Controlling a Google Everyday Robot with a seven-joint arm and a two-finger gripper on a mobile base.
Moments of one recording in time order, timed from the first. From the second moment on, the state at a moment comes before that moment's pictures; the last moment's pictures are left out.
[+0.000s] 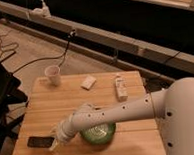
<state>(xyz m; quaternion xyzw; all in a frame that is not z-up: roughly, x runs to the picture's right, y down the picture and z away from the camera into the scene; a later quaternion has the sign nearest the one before) -0.237 0.269 0.718 -0.32 -0.42 0.07 0.85</state>
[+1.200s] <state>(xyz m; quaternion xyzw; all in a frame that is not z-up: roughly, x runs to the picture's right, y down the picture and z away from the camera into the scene) -0.182 0.161 0.733 -0.34 -0.44 0.05 0.83</state>
